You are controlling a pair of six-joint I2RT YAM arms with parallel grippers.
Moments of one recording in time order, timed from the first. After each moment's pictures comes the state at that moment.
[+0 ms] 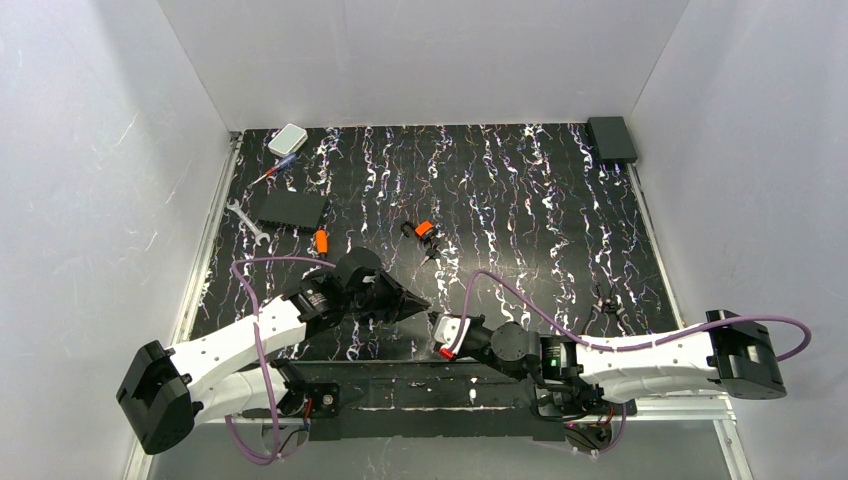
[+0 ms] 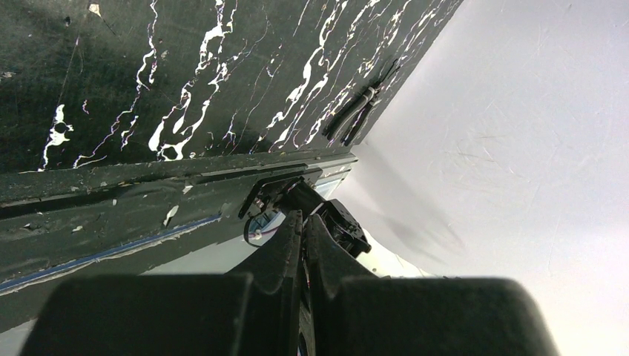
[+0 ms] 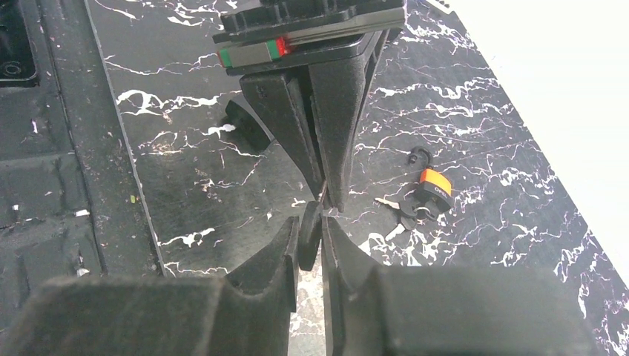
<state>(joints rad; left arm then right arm) -0.85 1.04 0.64 -0.33 0.19 -1.66 1.51 0.98 0.39 0.41 0.43 -0.40</state>
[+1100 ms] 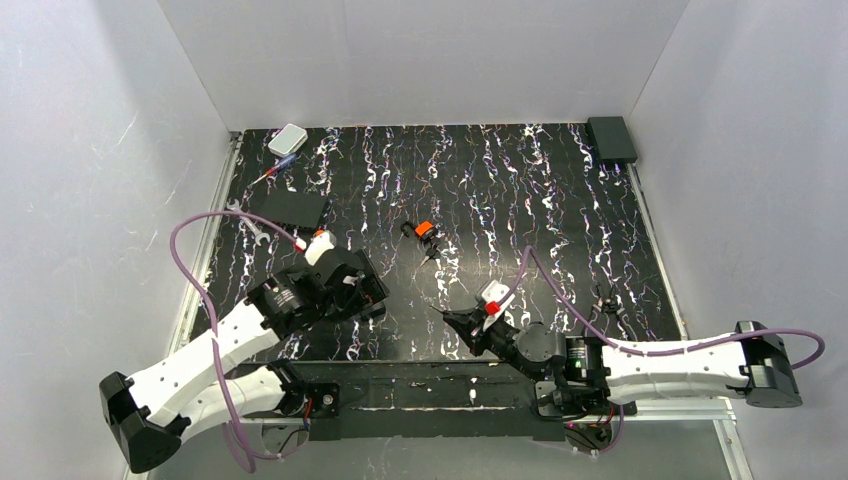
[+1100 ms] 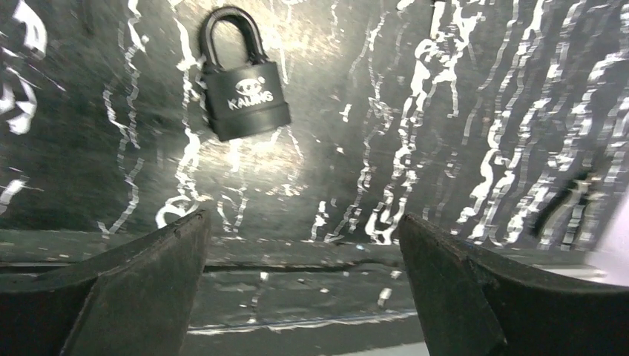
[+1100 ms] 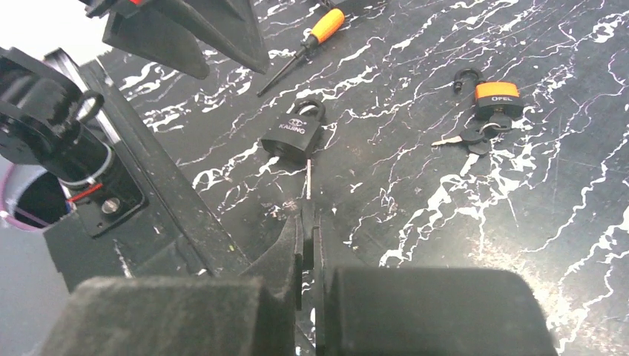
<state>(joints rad) -0.85 0.90 0.85 -0.92 -0.28 -1.16 1.51 0.76 0.33 0.30 0.57 0.19</state>
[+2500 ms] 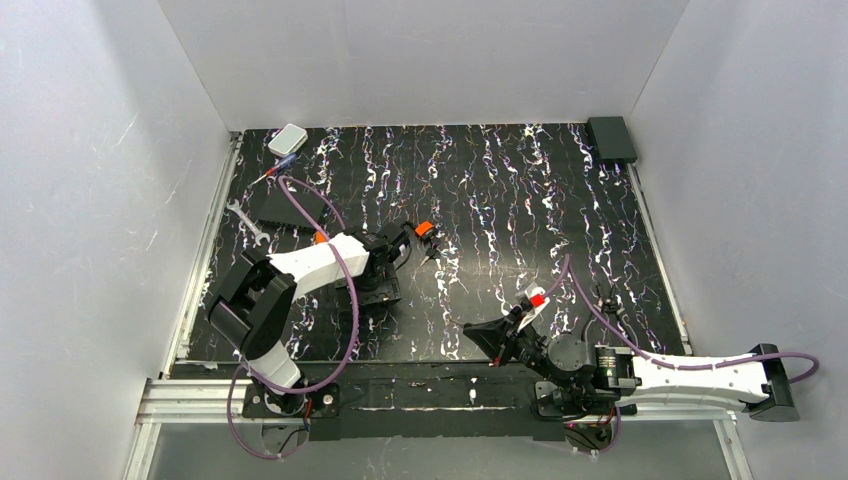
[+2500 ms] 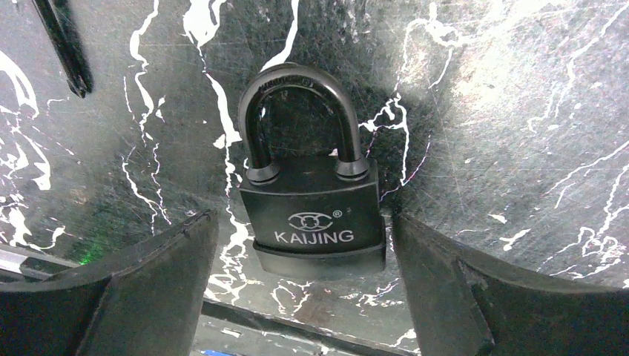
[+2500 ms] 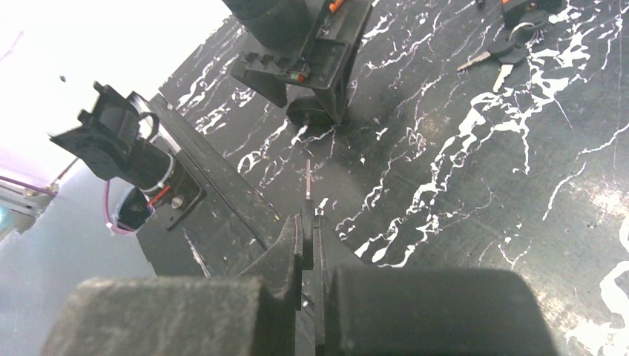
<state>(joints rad) -0.70 1.66 1.00 -0.92 -0.25 -0.94 1.51 0.38 0.17 0.08 0.56 0.55</state>
